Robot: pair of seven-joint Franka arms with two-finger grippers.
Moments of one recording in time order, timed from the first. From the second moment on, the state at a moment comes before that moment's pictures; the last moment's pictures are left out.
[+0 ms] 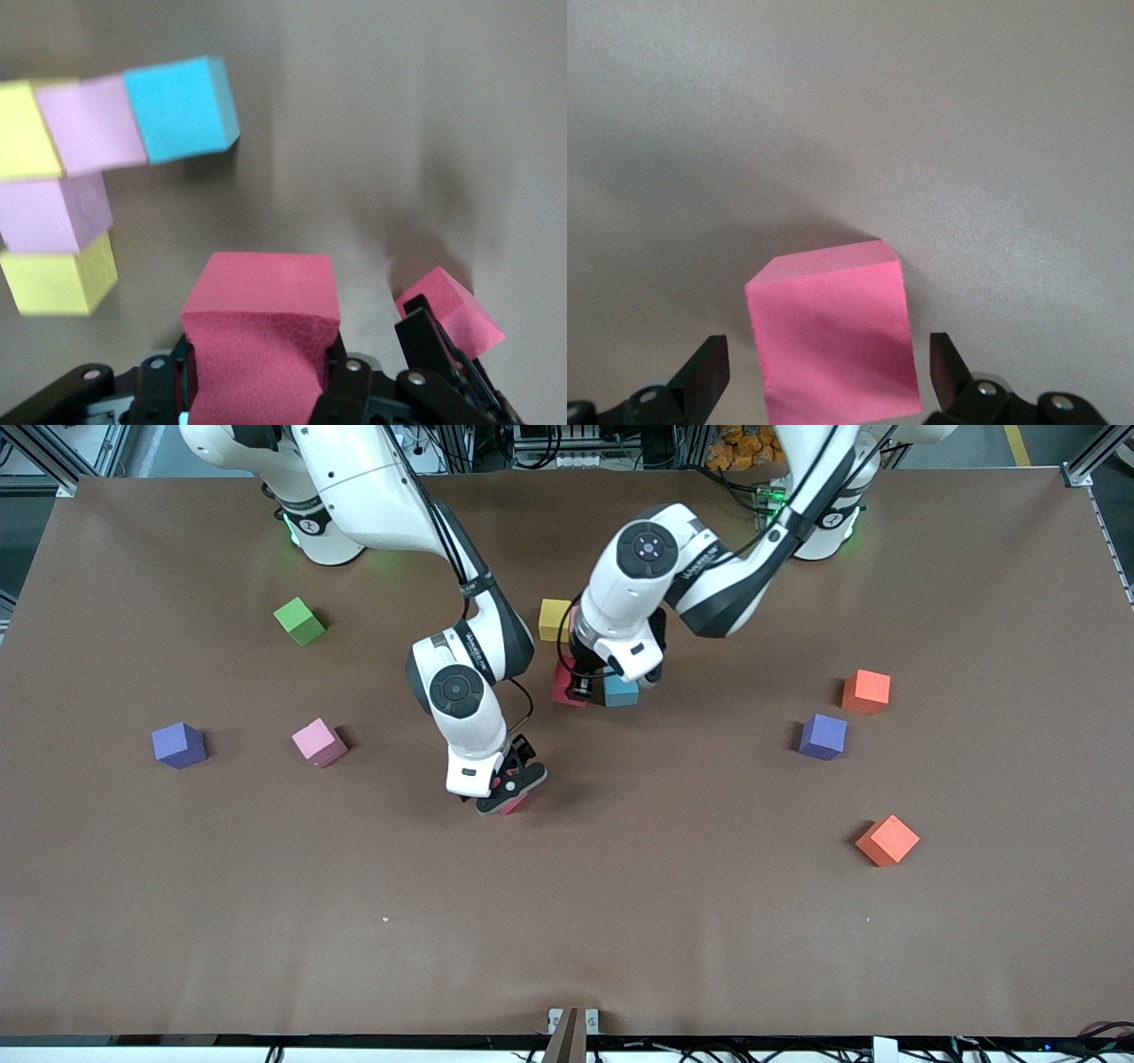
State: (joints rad) left arm -0.43 0.41 -0.46 -1.85 -0.03 2.42 -2.34; right arm 0.88 0.73 -0.33 -1.65 0.29 2.41 -0.16
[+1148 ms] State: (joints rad) left arm -0.45 0.52 -0.45 -2.03 0.35 2.65 -2.77; right arm 0.78 0.55 -0.34 -1.73 0.29 2.23 -0.55
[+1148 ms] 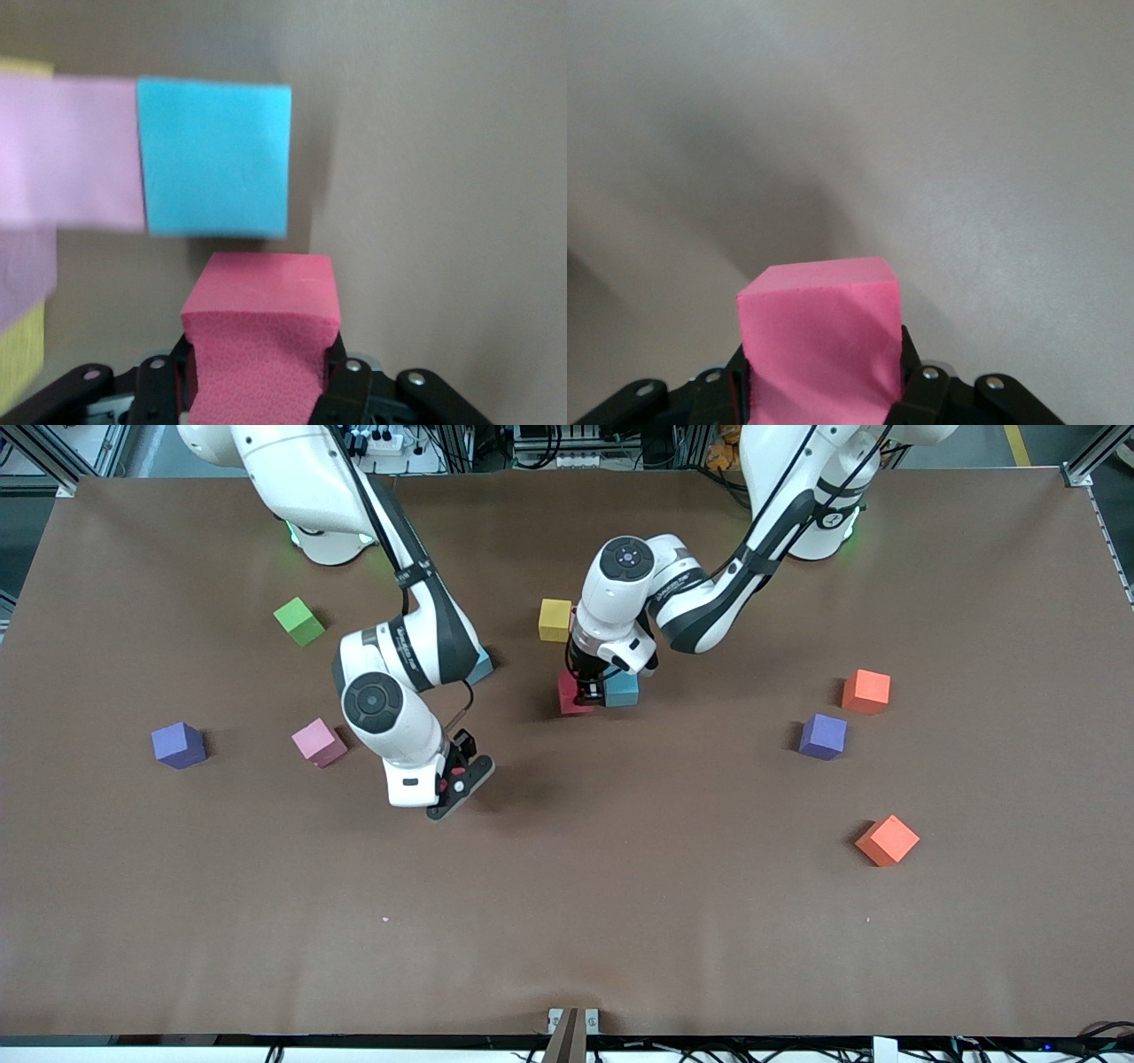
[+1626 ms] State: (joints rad) left arm -0.45 0.56 -0.45 -2.04 0.39 2.67 -2.77; right arm 0.78 0.50 -0.34 -1.81 0.29 2.23 -0.63
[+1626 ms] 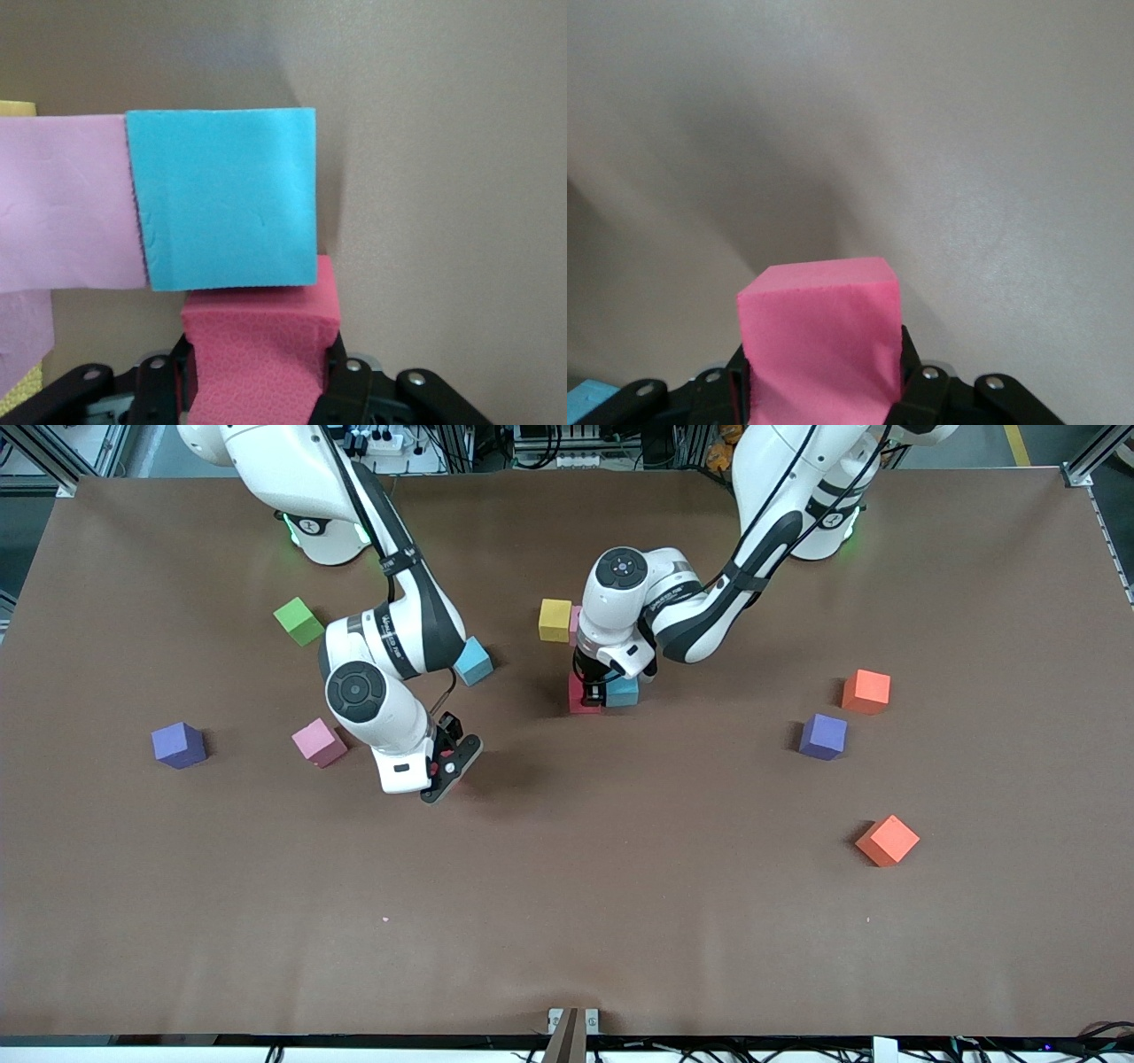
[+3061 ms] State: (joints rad) left arm -0.43 0.54 -0.50 -2.09 0.40 2.67 -2.77; right arm 0.91 0.50 -0.33 -1.81 0.29 2.21 -0.70
